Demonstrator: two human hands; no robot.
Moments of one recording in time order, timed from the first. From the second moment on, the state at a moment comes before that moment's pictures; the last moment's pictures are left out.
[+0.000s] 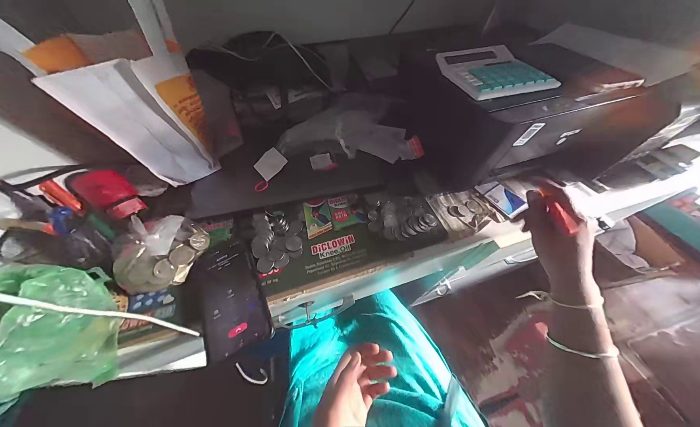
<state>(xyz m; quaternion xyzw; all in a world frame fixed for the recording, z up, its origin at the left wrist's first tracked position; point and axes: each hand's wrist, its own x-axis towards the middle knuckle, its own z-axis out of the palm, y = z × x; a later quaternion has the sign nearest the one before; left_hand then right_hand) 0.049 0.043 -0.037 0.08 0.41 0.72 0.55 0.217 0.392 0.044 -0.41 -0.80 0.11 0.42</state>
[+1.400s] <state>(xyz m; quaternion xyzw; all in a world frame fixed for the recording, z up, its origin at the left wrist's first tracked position) 0.008 -0.013 -0.082 -0.03 0.26 0.77 0.58 0.071 0.228 0.005 -0.07 -0.91 0.08 0.40</state>
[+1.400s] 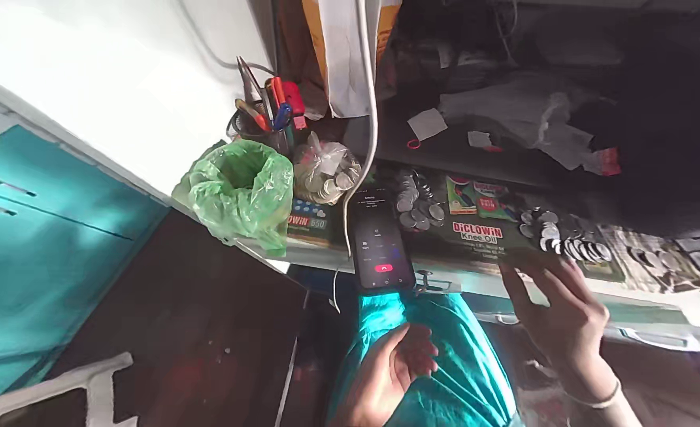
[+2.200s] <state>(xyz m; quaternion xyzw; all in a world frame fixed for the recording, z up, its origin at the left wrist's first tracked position) 0.019 0.025 -0.077 -0.03 0.26 0.74 0.61 0.110 0.257 -0.011 0.04 -0.93 0.06 0.36</state>
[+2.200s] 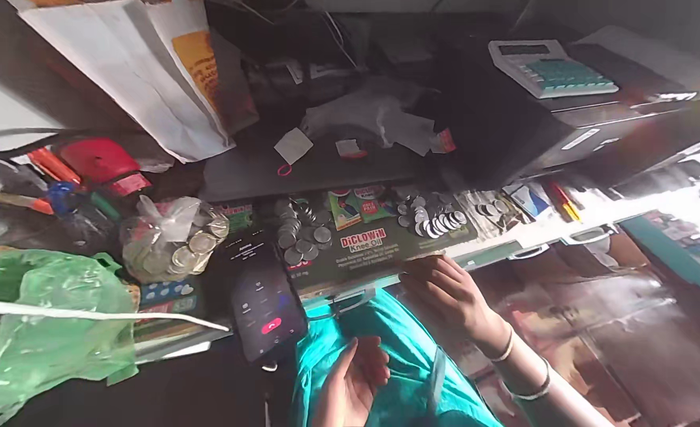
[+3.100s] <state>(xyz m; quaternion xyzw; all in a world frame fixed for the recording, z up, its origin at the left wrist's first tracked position) 0.026 0.104 -0.040 -0.02 0.21 0.69 0.70 0.109 0.299 0.007 -0.24 -0.93 0.09 0.27</state>
